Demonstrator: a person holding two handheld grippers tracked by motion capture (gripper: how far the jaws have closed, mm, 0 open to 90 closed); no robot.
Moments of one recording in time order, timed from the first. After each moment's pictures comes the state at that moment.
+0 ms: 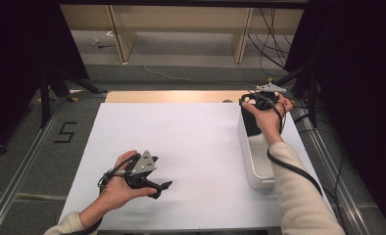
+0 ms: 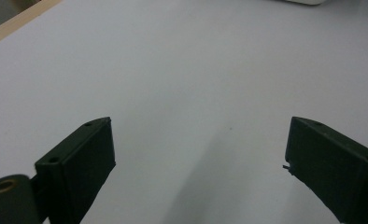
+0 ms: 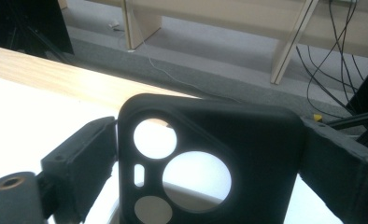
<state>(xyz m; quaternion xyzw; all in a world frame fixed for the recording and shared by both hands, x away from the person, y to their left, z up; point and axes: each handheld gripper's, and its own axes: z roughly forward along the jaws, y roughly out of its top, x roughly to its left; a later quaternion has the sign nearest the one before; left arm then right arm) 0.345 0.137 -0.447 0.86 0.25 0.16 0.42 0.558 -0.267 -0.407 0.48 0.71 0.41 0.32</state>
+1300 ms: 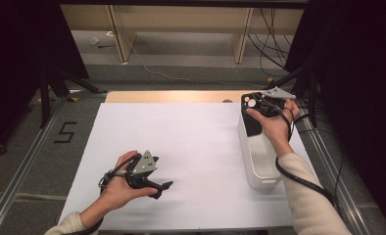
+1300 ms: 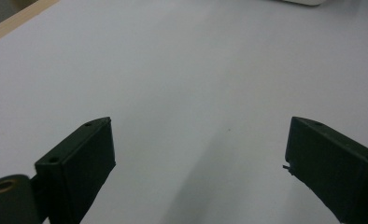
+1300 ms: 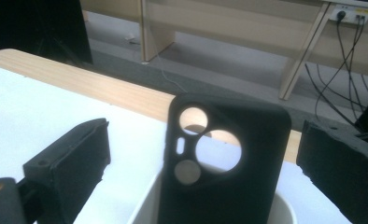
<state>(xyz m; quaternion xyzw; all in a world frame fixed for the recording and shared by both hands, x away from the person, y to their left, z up) 0.345 0.135 -0.447 0.86 0.25 0.16 0.41 0.516 -0.271 -0.389 0.45 0.71 0.44 0.33</state>
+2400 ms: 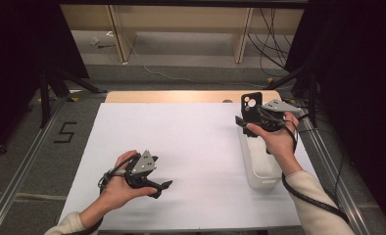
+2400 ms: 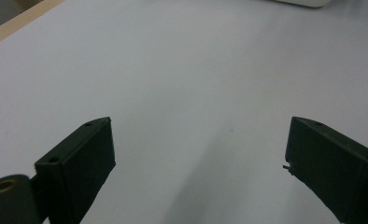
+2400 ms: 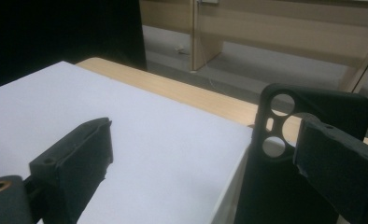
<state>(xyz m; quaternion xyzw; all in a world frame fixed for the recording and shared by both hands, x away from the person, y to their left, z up) 0.345 0.136 -0.446 0.86 0.25 0.16 0.42 0.462 -0.259 -0.383 0.39 0.73 0.50 0.26</state>
